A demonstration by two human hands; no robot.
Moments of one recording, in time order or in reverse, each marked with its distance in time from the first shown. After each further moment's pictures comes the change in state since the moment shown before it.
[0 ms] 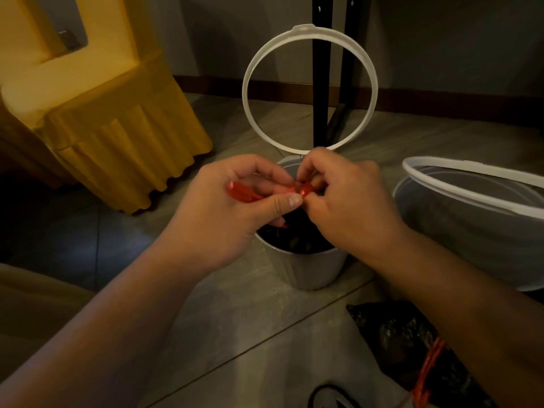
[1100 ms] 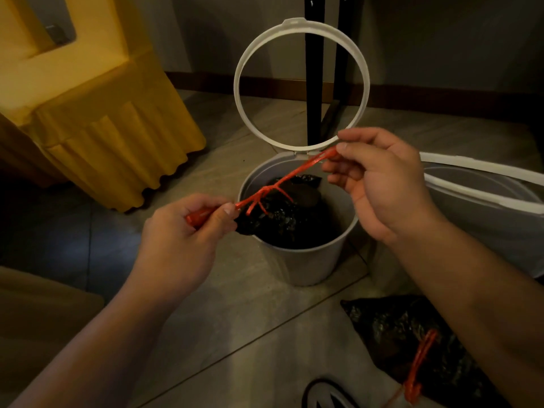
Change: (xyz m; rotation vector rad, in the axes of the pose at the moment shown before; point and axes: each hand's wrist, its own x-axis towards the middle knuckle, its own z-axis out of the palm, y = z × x) left_hand -0.034 -0.056 -0.023 0.247 0.298 -0.165; right_hand 0.008 0.031 -0.011 1.108 0.288 0.508
